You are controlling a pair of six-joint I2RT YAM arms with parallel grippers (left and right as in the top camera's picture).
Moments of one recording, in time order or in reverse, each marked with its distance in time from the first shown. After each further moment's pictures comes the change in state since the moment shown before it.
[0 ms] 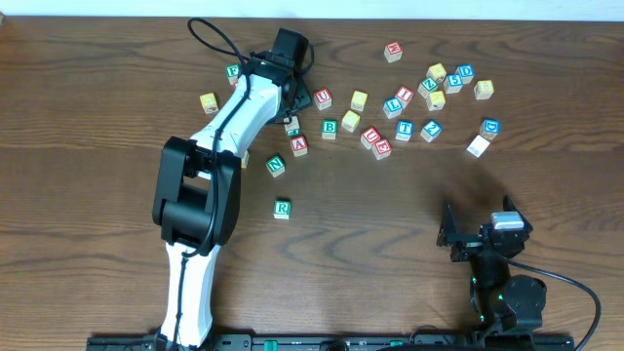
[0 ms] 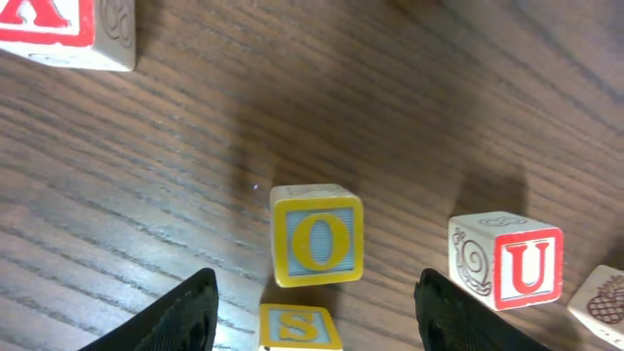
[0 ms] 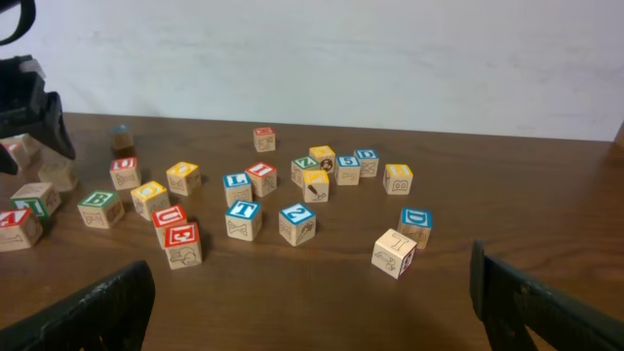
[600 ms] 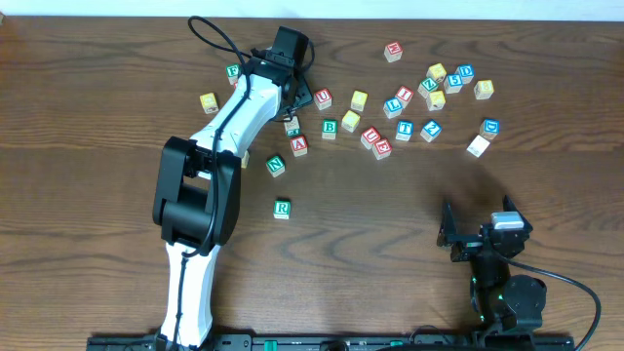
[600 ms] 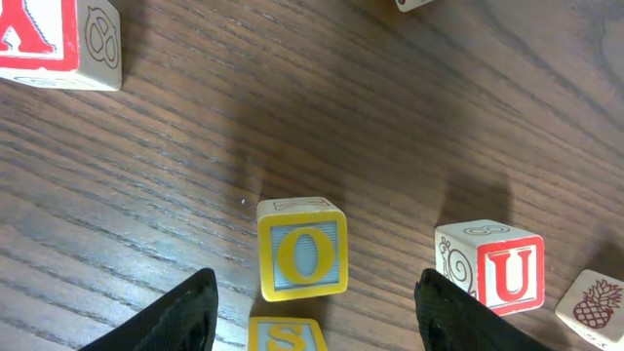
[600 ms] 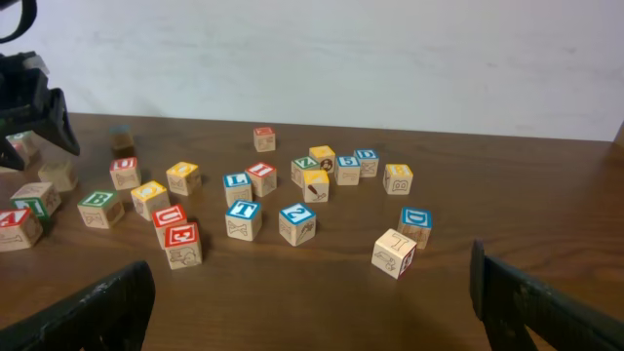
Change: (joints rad) left arm 0.000 0.002 0.000 0.029 0.000 0.016; right arm 0.000 0.000 0.000 0.000 0.000 0.000
